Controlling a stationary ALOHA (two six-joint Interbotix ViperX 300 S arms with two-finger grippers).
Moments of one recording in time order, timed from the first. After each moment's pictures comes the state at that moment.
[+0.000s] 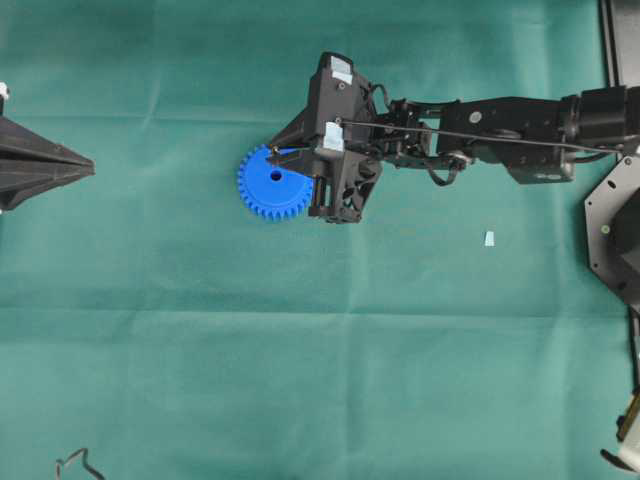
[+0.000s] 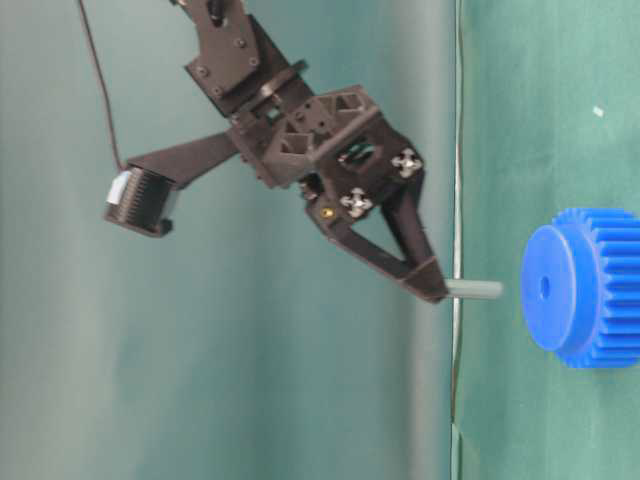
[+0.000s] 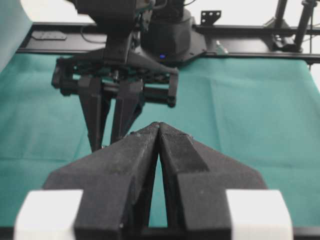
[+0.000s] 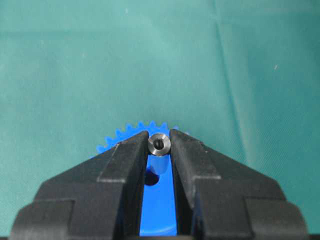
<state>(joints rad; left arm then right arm) 0.00 -0.97 1.16 0.01 -0.21 -0.01 -0.15 0.10 0.55 0.06 -0.01 0.08</state>
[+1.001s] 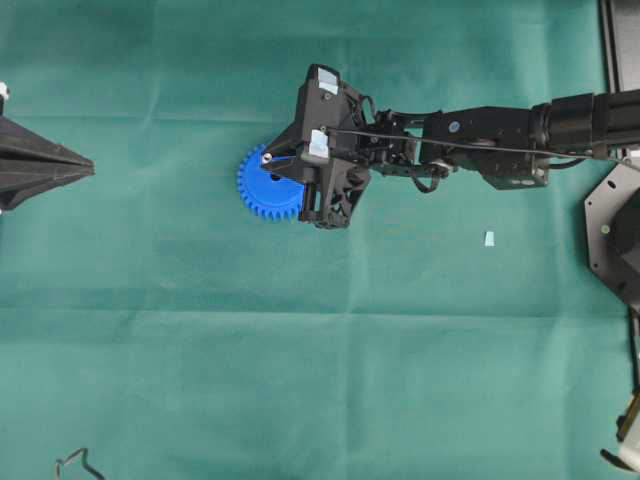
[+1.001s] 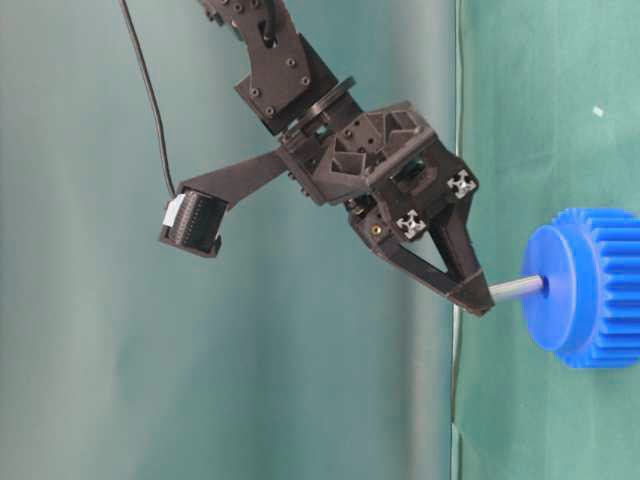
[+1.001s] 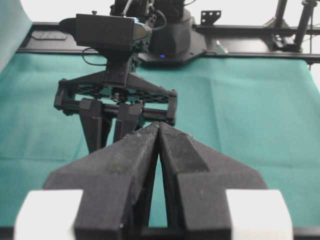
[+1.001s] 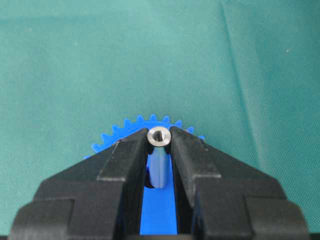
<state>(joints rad) 0.00 -0.97 1.16 0.01 -0.21 -0.01 -0.15 0.16 0.54 0.06 -0.06 0.09</state>
